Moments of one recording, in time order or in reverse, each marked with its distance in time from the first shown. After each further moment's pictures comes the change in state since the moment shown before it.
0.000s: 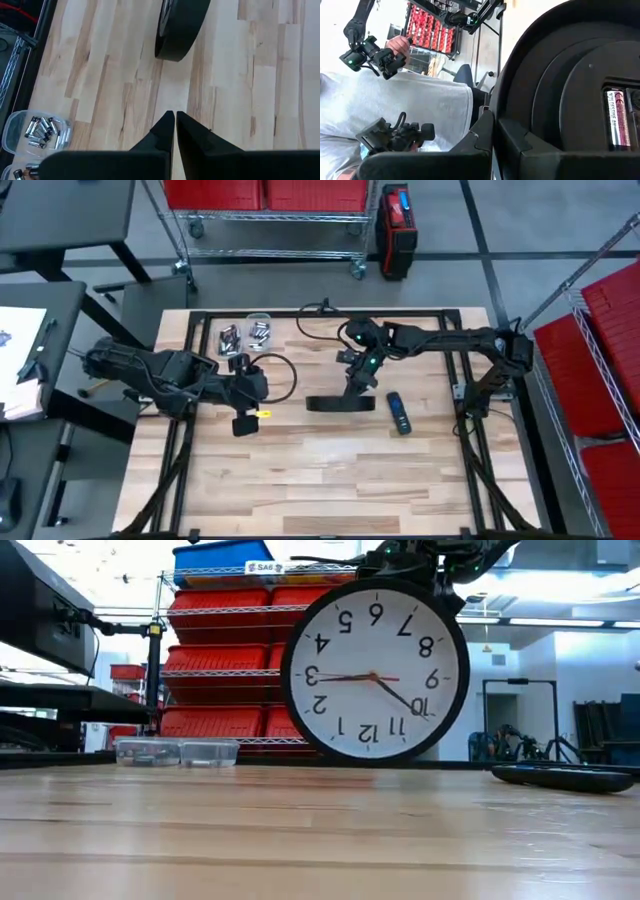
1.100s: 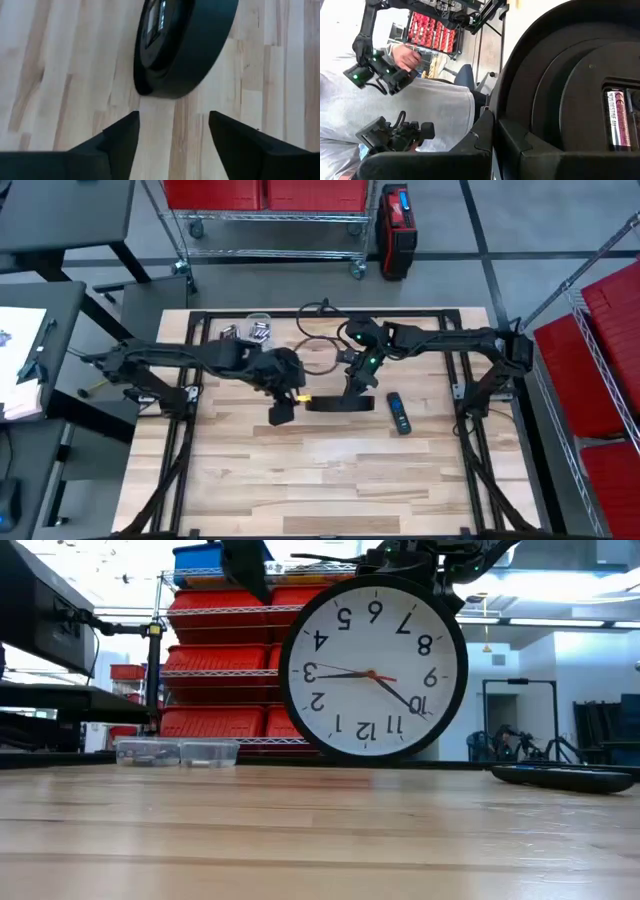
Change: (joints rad) left arm 0.264 0.230 0.001 0.270 0.345 0.167; right arm 0.000 -0.001 0.000 0.017 -0.012 0.000
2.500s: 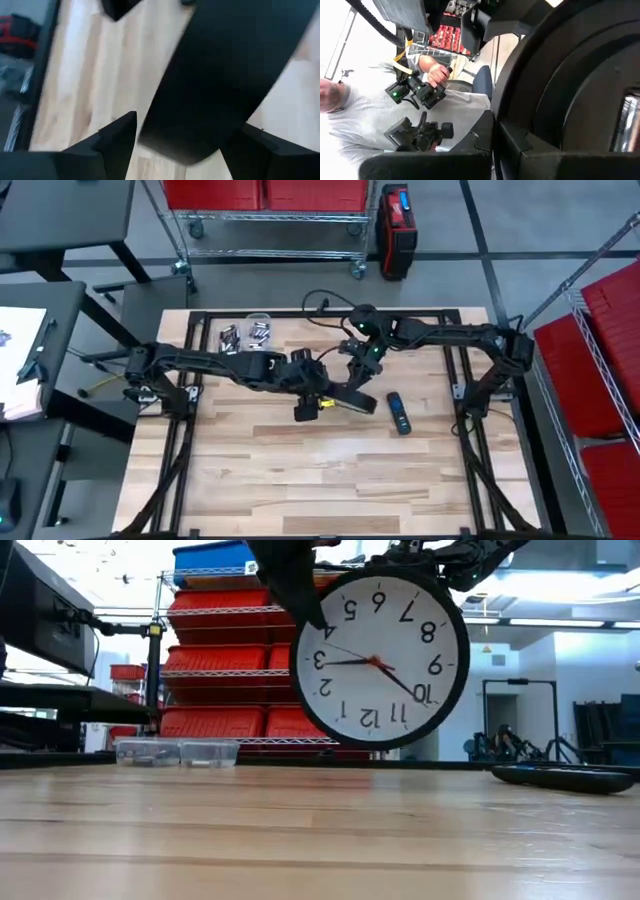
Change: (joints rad) left arm -0.007 0.140 0.000 0.205 -0.205 0.212; right arm -0.077 0.000 0.002 0.023 -0.146 0.033
